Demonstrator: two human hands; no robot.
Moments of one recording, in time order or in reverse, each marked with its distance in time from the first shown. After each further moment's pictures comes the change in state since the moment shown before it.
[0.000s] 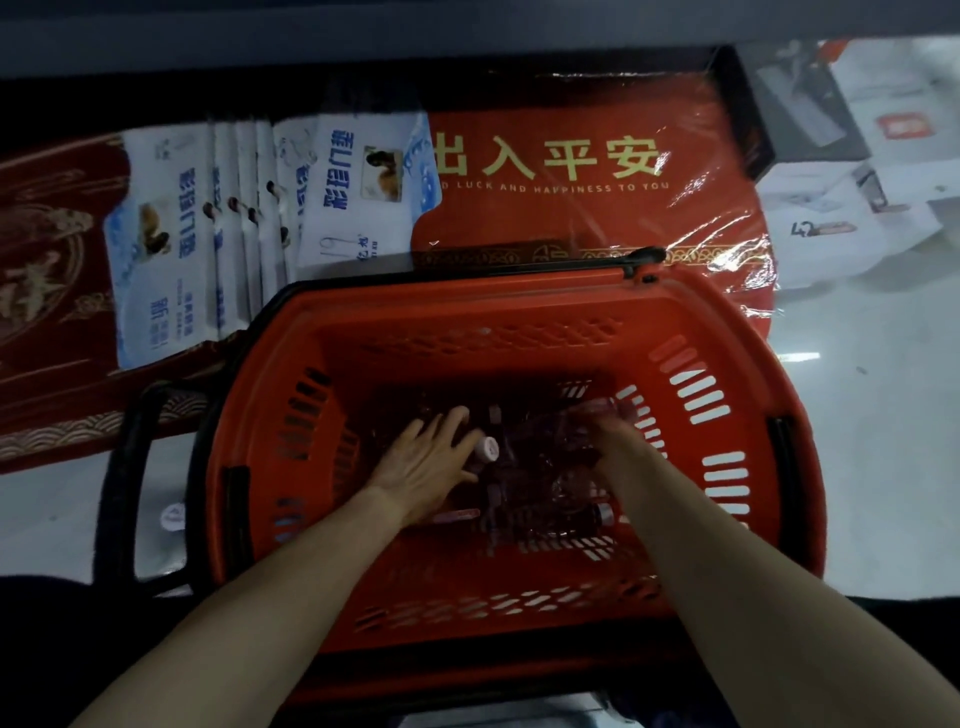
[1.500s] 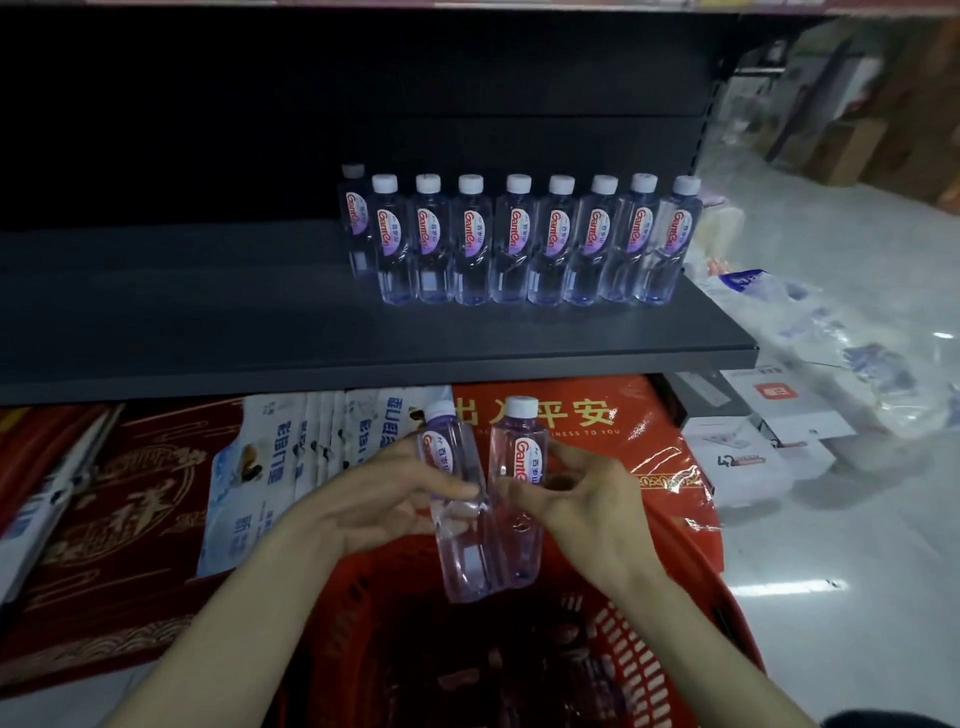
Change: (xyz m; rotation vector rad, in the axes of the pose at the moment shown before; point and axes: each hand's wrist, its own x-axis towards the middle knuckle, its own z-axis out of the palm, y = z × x) left_hand -0.080 -0.037 -0.323 -1.745 0.033 -0.218; right_hand -0.292 -0.138 0.026 -0.401 -0.112 -1.100
